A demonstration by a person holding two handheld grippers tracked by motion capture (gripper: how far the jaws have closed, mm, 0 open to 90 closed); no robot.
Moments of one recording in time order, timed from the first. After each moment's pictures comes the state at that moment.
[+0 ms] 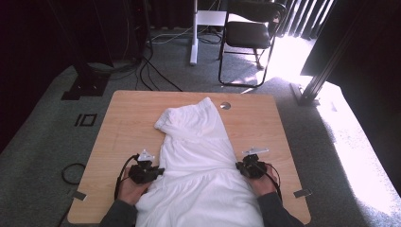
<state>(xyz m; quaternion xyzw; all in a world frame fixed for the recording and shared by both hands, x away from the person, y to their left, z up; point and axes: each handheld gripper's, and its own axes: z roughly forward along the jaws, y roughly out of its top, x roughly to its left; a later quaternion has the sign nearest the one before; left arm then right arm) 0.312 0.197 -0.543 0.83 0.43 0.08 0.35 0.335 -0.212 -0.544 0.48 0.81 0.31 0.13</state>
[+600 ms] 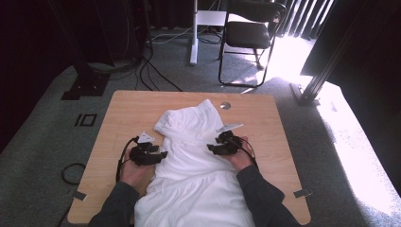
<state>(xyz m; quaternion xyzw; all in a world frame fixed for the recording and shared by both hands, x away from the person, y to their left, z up) 0.368 0.191 -0.512 0.81 0.44 0.13 0.37 0.406 -0.130 -0.503 0.38 0.84 0.37 0.12</state>
